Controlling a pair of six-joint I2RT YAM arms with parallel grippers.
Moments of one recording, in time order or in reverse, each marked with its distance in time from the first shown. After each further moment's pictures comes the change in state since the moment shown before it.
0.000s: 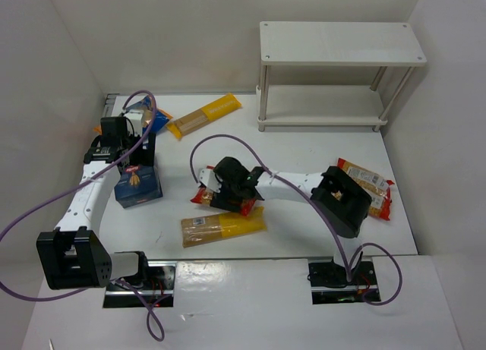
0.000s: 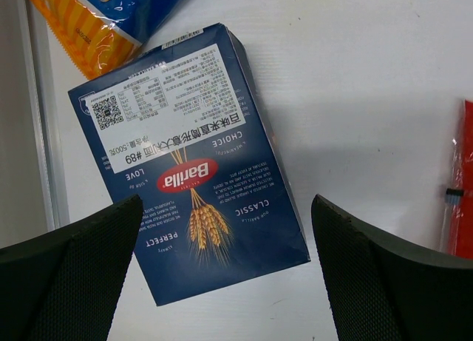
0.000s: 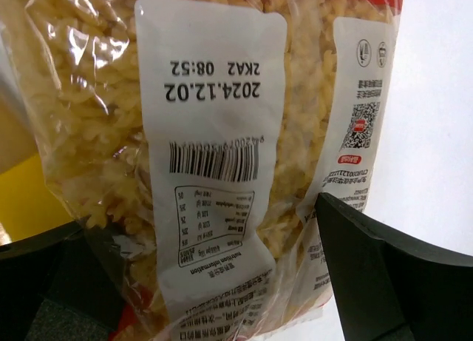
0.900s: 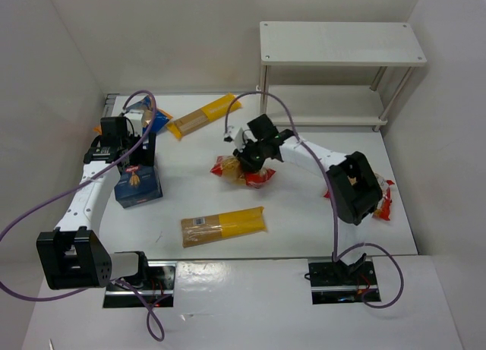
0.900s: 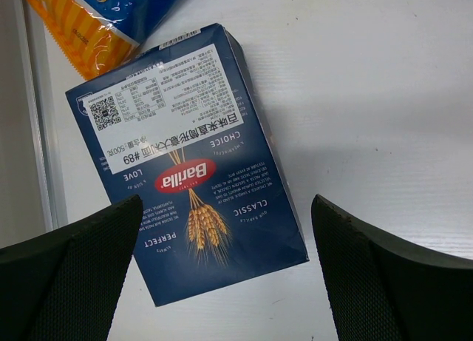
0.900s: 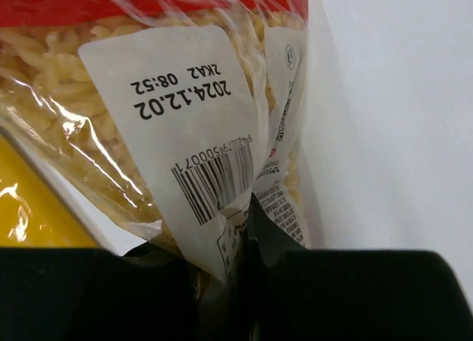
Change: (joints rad) left arm 0.000 0.000 0.000 0.000 0.005 0.000; right arm -0.349 0.038 0.194 -0.121 -0.415 0.041
